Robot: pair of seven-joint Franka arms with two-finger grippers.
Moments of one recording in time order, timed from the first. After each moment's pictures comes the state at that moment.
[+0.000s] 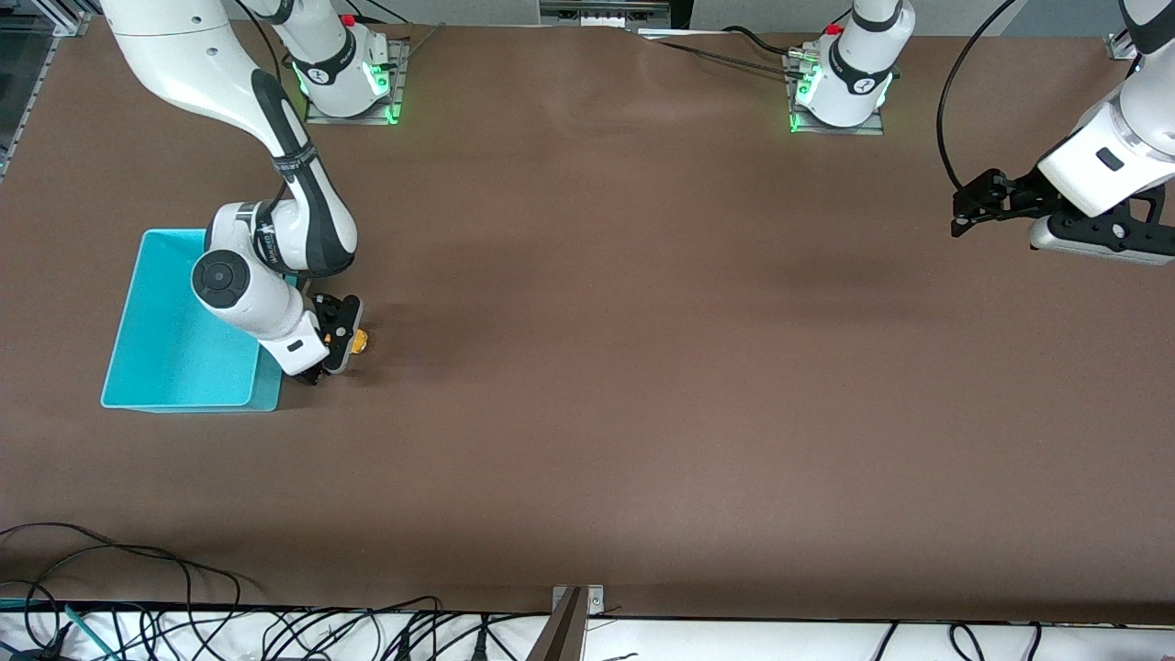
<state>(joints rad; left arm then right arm) -0.01 -0.04 -0.05 -1.72 -0.02 1.65 0.09 0.33 0.49 -0.19 -2.03 0.07 2.49 -1.30</state>
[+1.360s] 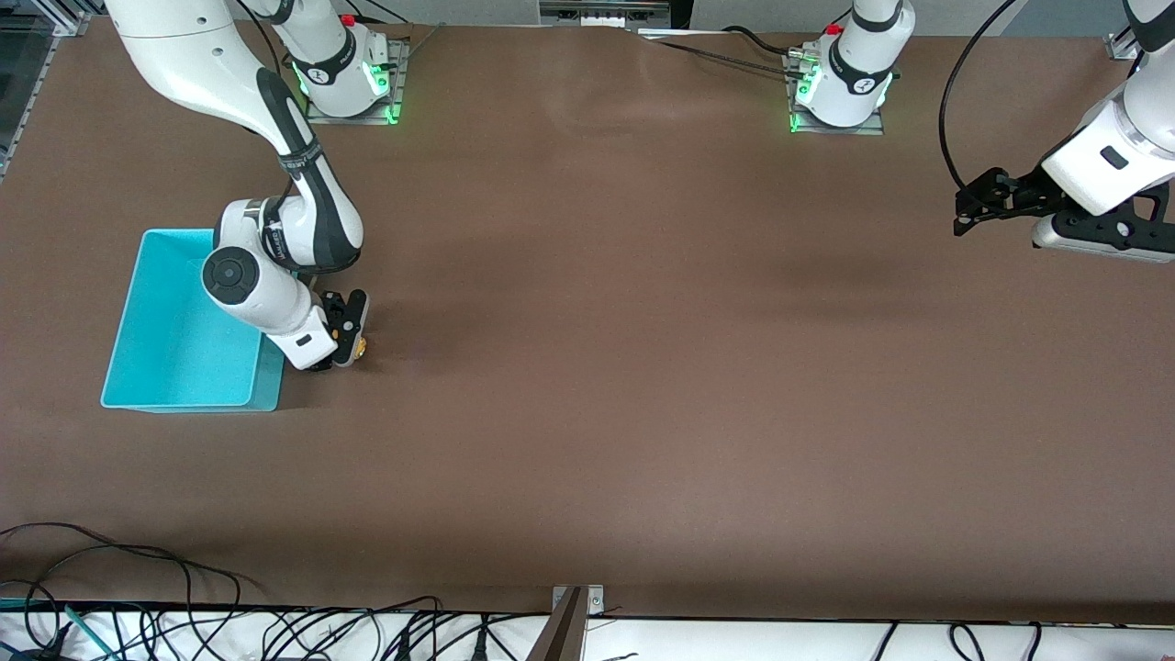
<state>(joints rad) 0.00 -0.04 -0.05 -1.72 -0.02 1.65 0.08 0.33 0.48 -0.18 -2.07 0.08 2.50 -1.30</state>
